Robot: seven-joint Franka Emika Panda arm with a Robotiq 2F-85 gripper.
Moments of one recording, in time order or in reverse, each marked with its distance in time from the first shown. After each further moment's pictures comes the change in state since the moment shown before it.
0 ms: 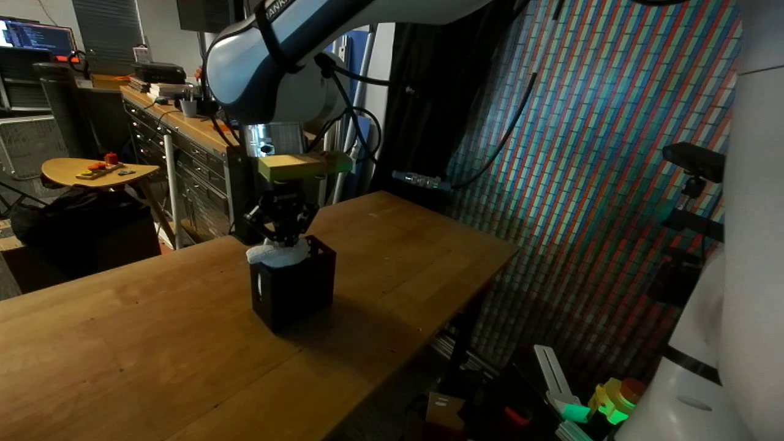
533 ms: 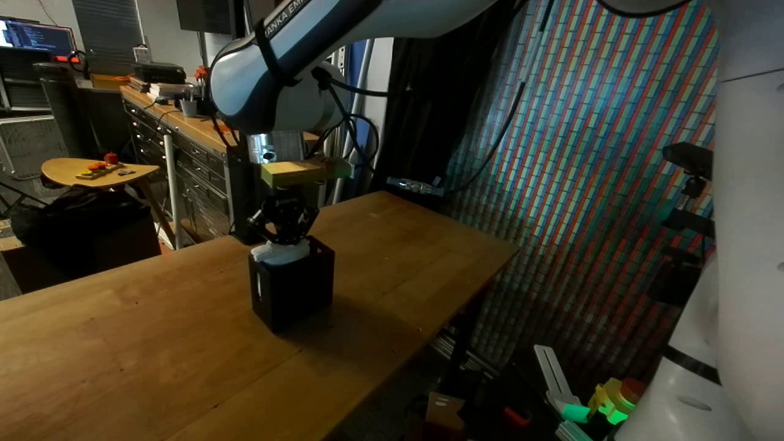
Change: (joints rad) arm -0.002 0.056 -0.020 0.042 -0.003 0.012 -0.022
